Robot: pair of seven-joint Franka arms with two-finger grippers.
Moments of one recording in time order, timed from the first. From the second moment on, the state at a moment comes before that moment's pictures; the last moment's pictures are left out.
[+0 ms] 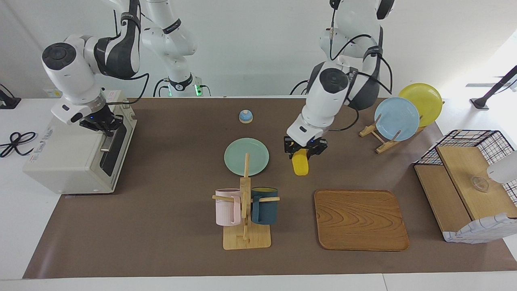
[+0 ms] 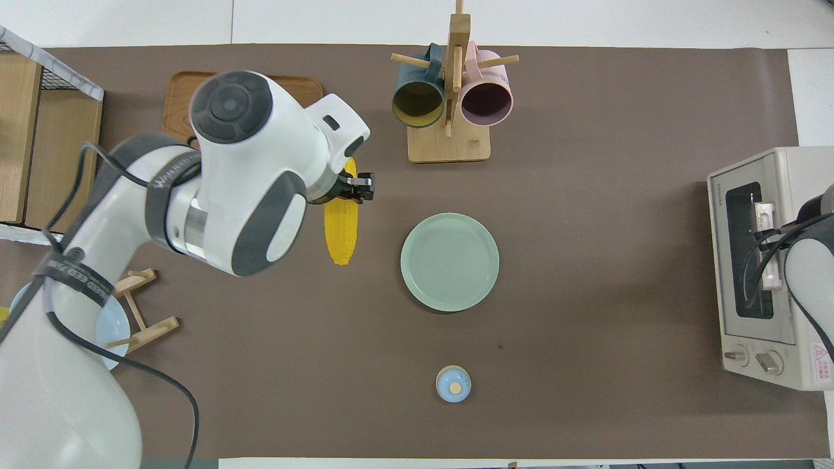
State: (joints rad) left arm -0.50 0.28 -0.07 -1.69 -0.07 2.04 -0.42; right arm -0.23 -0.05 0.05 -2.01 -0.18 1.88 -0.27
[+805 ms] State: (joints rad) left arm -0.70 0.33 -0.07 -1.85 -0.11 2.36 -0.55; right arm -0.16 -0.07 0.06 -2.08 -0.10 1.93 -0.23
